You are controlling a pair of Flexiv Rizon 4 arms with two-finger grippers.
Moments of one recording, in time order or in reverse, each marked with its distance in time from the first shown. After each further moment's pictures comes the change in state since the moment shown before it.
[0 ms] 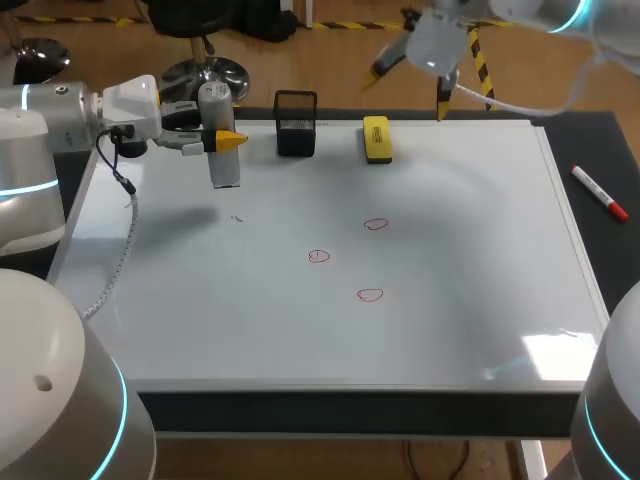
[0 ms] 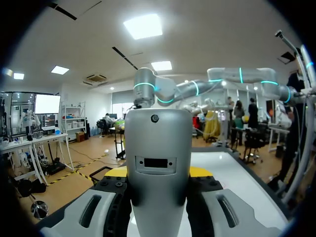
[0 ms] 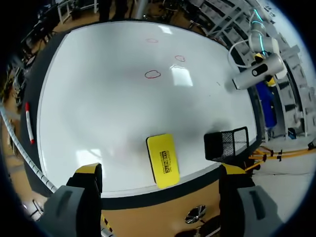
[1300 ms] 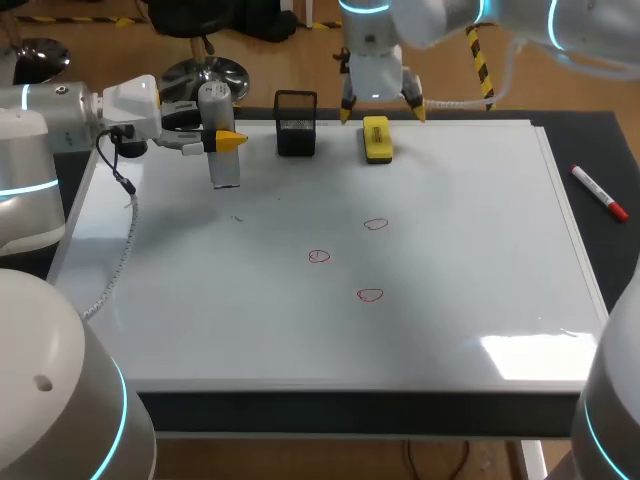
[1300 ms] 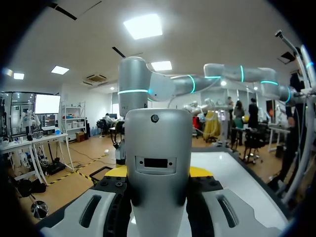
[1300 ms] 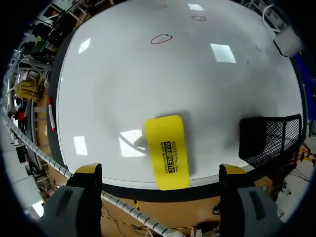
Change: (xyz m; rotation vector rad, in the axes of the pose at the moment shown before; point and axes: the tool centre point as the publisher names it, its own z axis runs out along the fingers) left arm 0.000 0.000 0.000 0.000 0.000 0.000; right arm -0.005 -0.030 0.053 0.205 0.434 0.029
